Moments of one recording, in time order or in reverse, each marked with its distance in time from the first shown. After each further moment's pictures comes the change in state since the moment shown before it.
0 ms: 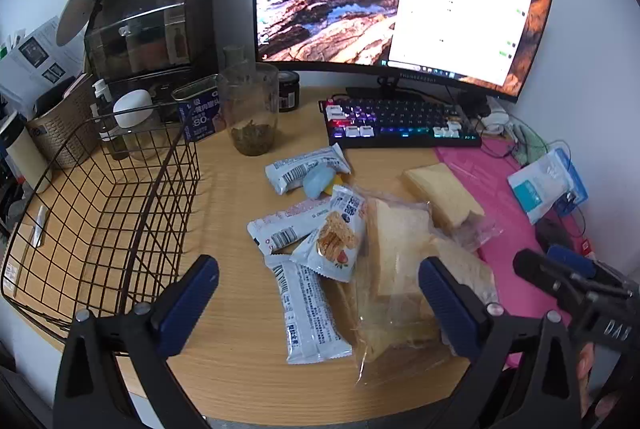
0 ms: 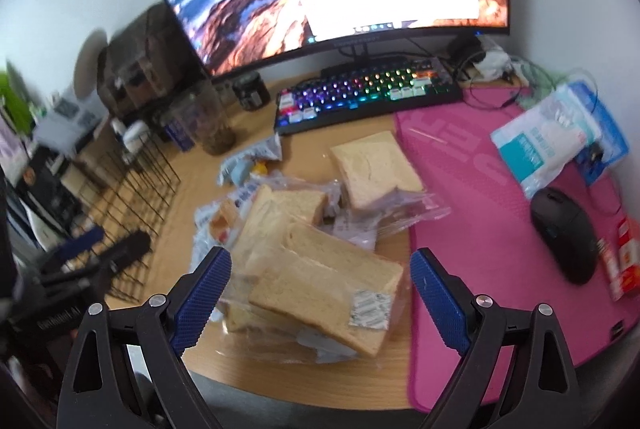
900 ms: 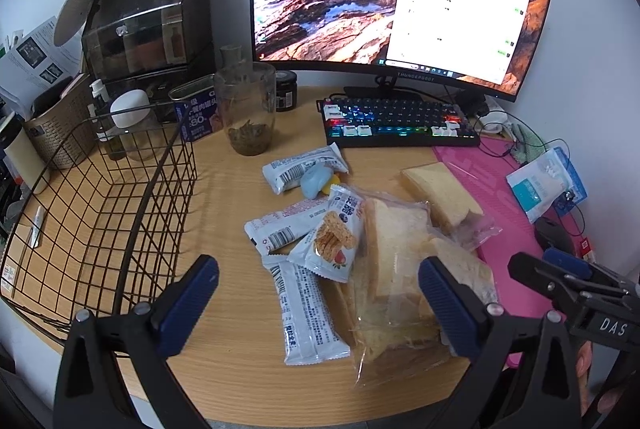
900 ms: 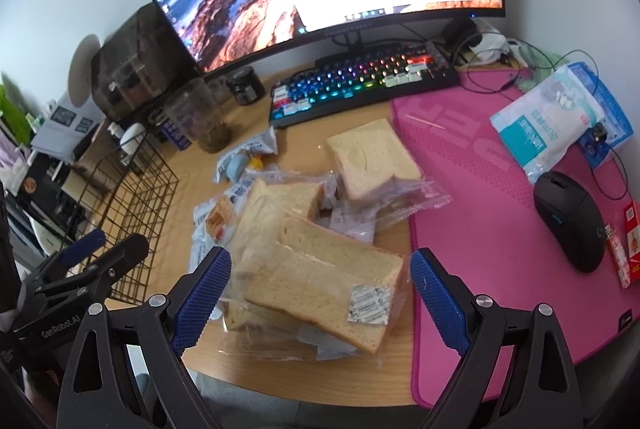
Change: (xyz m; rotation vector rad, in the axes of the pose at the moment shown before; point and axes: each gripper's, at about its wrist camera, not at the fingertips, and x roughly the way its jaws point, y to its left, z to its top) left arm 0.002 0.001 0.000 -0.010 -0.002 -0.005; right arm 0.006 -0.004 0.000 0.010 0.035 0.000
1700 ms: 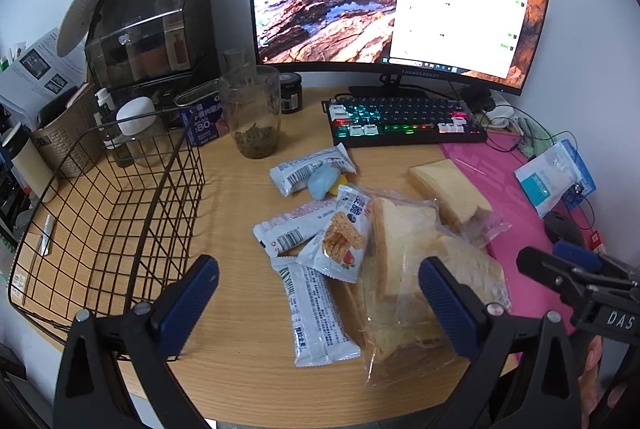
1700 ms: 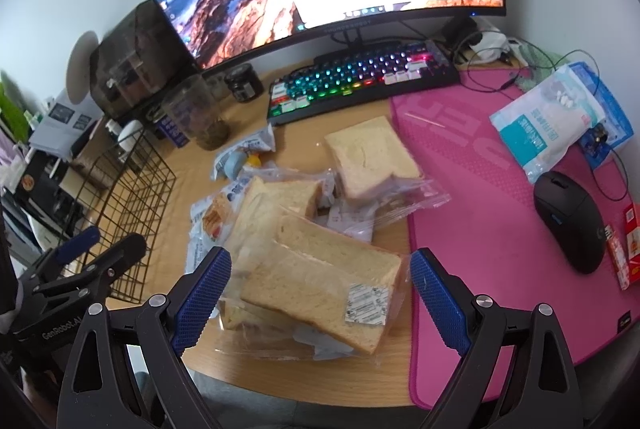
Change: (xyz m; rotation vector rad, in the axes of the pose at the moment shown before) left arm 0.000 -0.002 0.001 0.040 0.000 0.036; right arm 0.001 -0.001 0.001 -0.014 -0.005 -0.014
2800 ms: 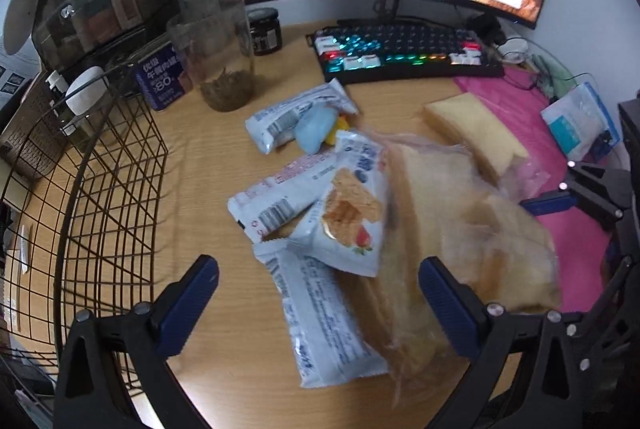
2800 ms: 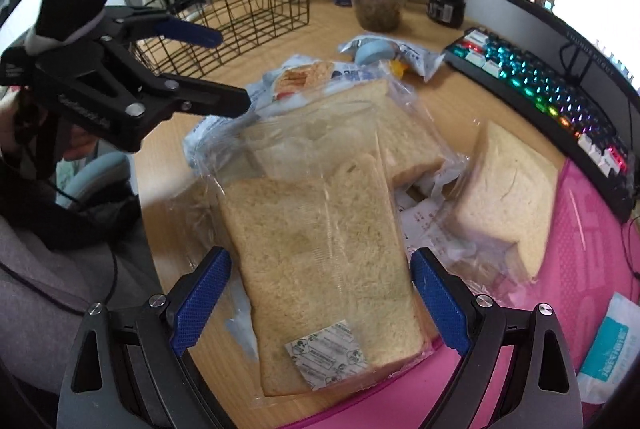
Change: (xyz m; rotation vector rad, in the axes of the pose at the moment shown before) left arm 0.084 -0.004 0.000 0.092 0.201 -0.003; right arm 0.096 0.006 -0.008 -0.834 0.303 0.368
